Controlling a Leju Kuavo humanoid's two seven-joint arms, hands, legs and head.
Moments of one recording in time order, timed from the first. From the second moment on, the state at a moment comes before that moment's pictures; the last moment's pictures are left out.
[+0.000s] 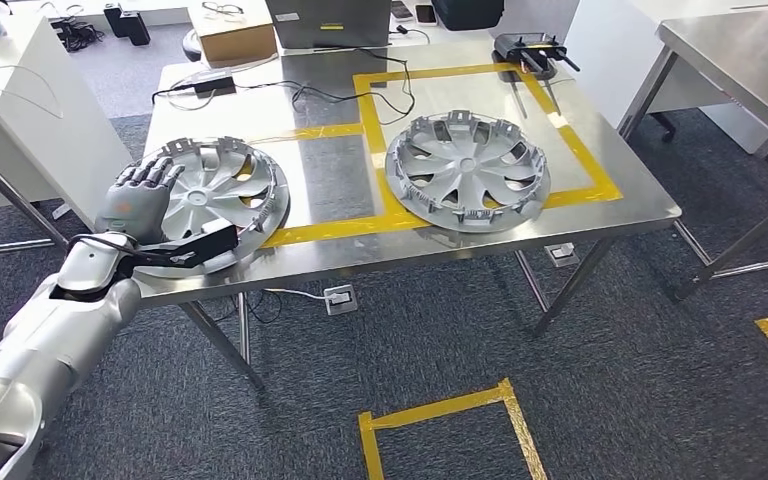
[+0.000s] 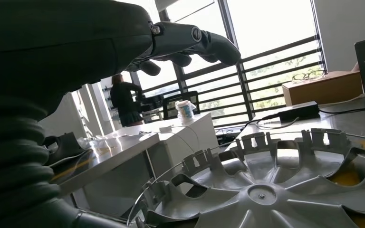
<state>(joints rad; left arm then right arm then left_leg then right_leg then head) -1.03 0.00 -0.56 -0.25 -1.19 0.24 -0.09 -0.09 0.05 -0.67 -0.20 1.31 0.47 0.36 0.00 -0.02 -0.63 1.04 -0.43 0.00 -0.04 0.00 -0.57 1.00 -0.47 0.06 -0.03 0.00</state>
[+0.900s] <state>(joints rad) -1.03 -0.02 -0.55 -0.27 -1.22 0.23 -0.13 -0.09 0.06 -0.67 -0.20 1.32 0.47 0.33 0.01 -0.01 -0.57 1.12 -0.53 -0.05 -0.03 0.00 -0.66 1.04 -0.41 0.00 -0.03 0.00</state>
